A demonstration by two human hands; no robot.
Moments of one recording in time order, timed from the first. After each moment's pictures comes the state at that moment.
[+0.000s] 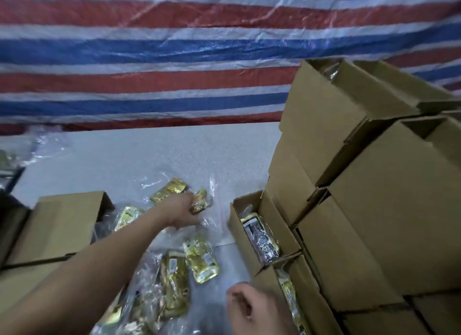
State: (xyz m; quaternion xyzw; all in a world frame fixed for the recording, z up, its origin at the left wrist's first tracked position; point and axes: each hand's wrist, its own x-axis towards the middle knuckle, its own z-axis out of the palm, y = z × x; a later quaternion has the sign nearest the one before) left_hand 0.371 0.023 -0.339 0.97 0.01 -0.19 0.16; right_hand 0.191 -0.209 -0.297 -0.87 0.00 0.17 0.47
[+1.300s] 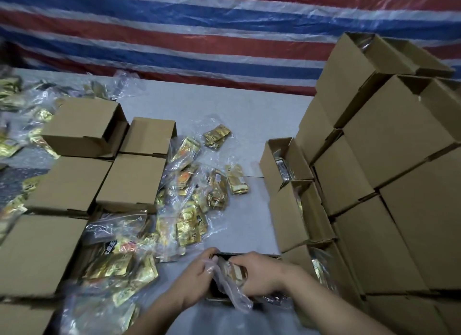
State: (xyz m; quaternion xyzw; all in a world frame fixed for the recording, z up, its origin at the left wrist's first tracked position) left_hand -0.048 -0.065 -0.371 0.80 0.15 -0.15 0.56; right_hand 0.057 -0.239 -0.295 -0.80 -0.35 0.45 0.17
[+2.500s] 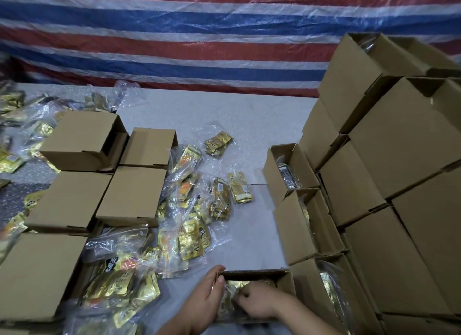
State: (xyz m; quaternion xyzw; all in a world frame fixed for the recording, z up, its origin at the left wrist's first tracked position) left_hand -0.051 -0.080 -0.367 0.80 0.20 -0.16 0.54; right_hand 0.048 -0.233 -0.366 -0.84 -0.18 0.51 0.07
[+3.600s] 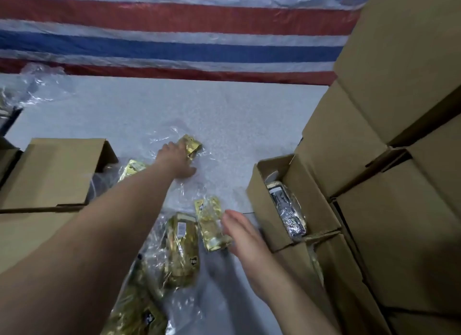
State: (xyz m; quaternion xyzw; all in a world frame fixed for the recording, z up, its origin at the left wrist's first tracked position) left_hand 0.411 0.085 -0.434 0.98 0.15 -0.14 0.07; right_hand 0.258 -0.161 -0.371 -0.71 0.08 0.34 0.61
